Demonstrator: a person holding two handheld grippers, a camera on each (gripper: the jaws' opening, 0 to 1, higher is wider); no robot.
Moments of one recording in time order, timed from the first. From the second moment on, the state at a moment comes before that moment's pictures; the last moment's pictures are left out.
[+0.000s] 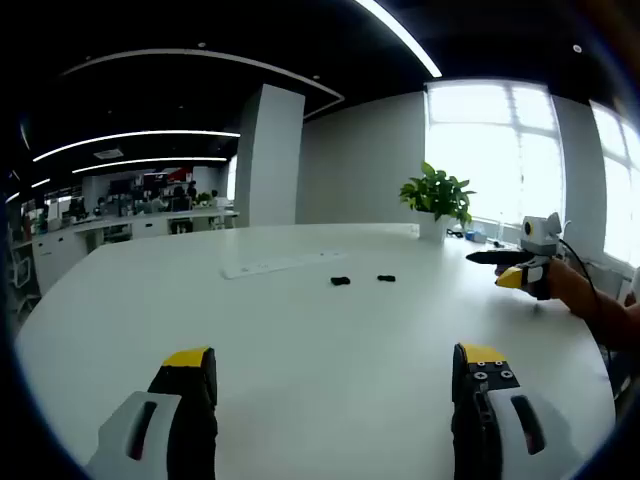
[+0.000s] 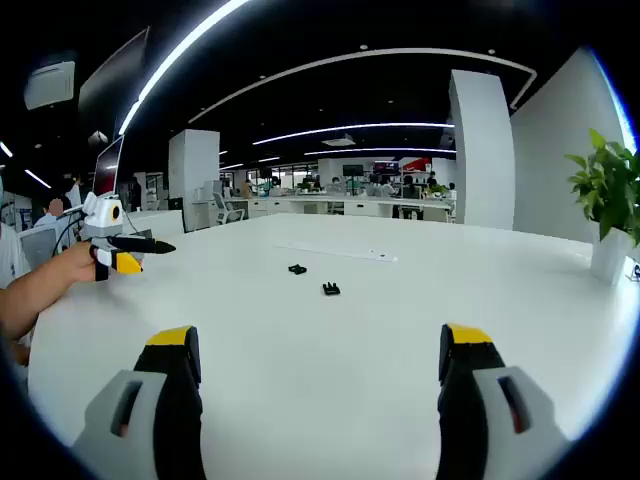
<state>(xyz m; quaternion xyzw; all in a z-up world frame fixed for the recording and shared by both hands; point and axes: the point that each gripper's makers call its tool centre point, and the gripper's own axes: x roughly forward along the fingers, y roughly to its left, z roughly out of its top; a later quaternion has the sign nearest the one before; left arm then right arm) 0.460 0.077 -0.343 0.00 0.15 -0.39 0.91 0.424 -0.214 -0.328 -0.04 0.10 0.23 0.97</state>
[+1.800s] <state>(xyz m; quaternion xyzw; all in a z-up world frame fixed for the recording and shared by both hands) 0.460 0.071 -0.348 0.00 0.17 -0.41 0.90 0.422 -0.202 -0.339 -0.04 0.12 0.25 0.96</state>
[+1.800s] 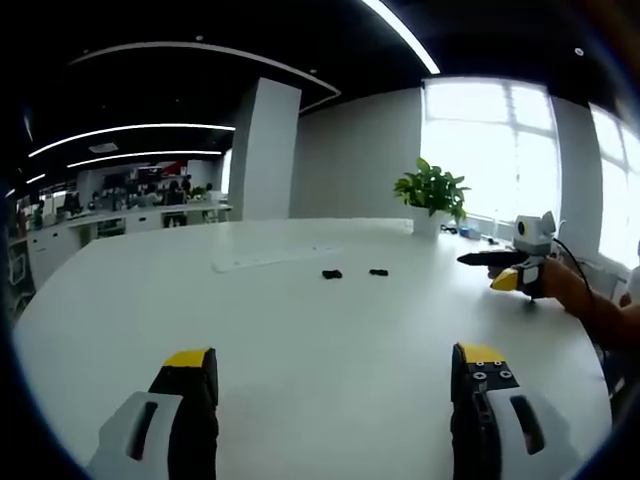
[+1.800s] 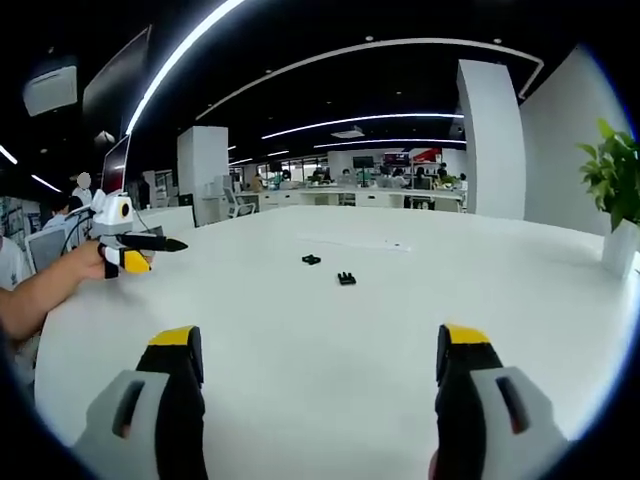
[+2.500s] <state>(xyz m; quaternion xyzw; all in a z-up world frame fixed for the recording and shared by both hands) 0.452 0.062 -0.348 -0.01 0.17 -0.42 0.89 0.422 -0.199 -0.338 -0.03 0.12 0.26 0.96</state>
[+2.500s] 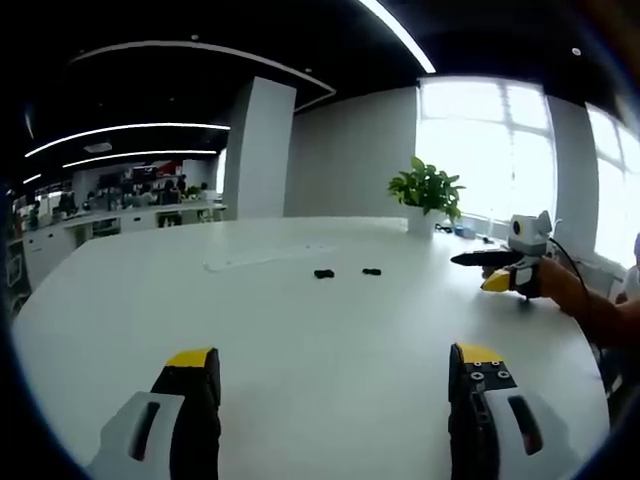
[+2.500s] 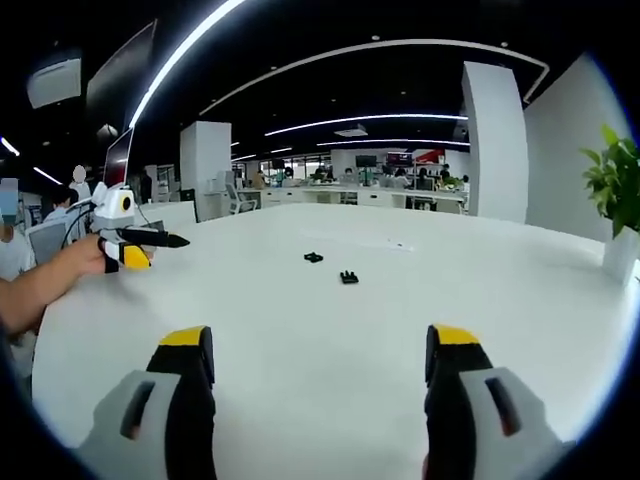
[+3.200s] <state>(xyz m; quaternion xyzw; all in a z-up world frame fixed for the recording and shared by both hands) 0.471 0.067 -0.340 -0.03 0.17 -0.40 0.90 0.436 -0.200 -0.334 -0.05 0.12 0.25 0.96</state>
